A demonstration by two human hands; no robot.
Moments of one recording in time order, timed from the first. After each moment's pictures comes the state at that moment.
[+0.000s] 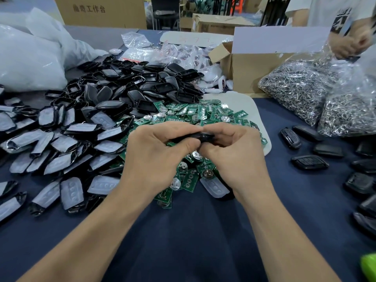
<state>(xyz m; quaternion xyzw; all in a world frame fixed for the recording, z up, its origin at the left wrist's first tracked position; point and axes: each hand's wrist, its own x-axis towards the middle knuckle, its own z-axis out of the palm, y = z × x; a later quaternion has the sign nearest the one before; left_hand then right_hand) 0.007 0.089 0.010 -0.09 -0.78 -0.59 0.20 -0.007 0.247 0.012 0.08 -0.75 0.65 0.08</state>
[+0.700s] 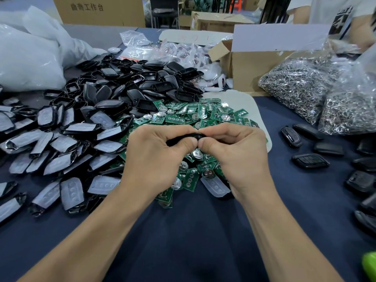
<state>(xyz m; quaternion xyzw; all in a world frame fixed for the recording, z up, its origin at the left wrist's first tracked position) 0.008 0.089 0.011 -0.09 -0.80 -0.56 0.18 -0.004 0.246 0.011 0.06 -0.70 0.71 0.08</state>
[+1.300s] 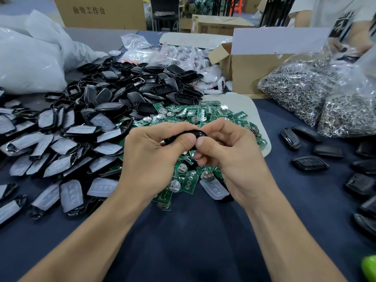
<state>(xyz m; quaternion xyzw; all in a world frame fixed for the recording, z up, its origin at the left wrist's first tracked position) 0.010 0.091 0.014 -0.09 -0.73 -0.65 0.19 0.000 0.248 0.020 0.10 -0.61 0.79 -0.05</state>
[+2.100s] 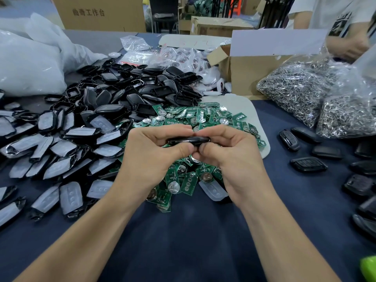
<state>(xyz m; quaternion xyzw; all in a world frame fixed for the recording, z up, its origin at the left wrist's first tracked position) 0.001 0.081 0.009 -0.07 -0.72 -0.68 0.11 -0.003 0.245 0.017 0.04 -0.62 0.78 -0.02</state>
